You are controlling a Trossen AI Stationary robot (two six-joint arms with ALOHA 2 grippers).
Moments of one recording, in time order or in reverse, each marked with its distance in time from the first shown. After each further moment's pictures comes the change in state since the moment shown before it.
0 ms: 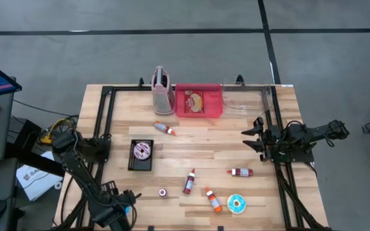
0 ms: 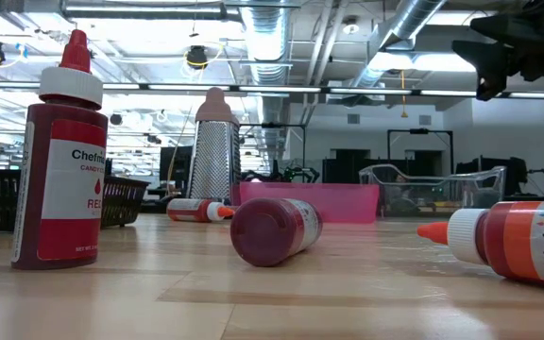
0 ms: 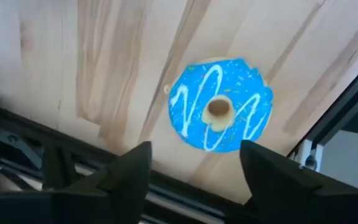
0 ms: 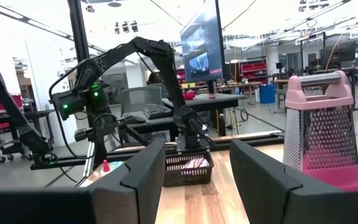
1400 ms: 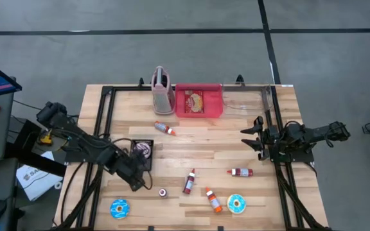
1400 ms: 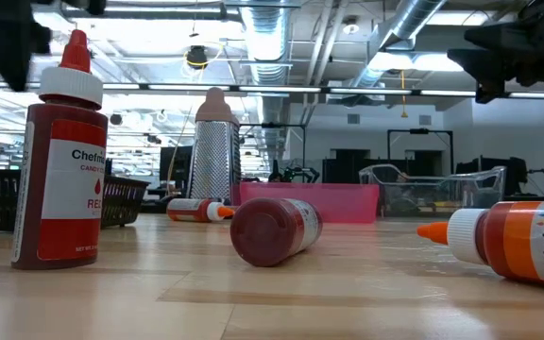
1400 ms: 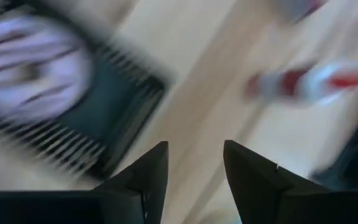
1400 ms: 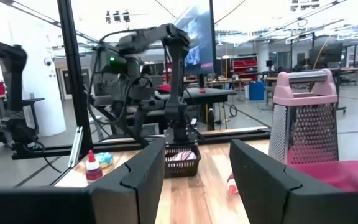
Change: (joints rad) left arm 0.401 -0.474 -0.346 0.265 -0.245 0.201; right arm -0.036 0.000 0.000 -0.031 0.002 -0.035
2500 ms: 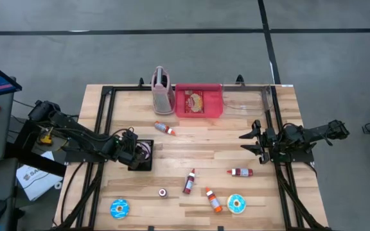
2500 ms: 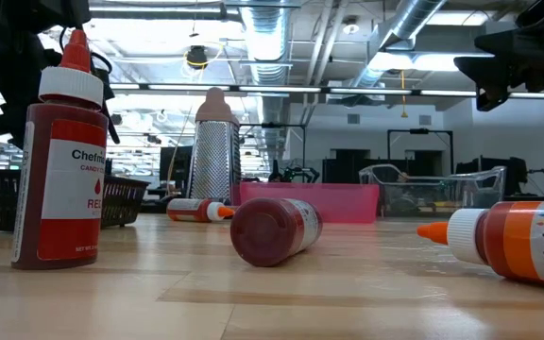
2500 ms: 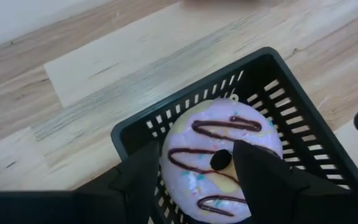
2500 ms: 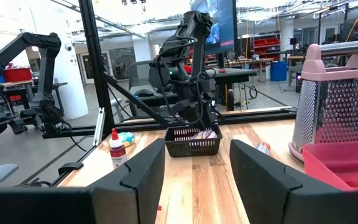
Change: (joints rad) left arm 0.180 -0.164 -0.470 0.229 -0.404 -0.274; right arm 0.035 0.000 0.000 -0.084 -0.046 0.053
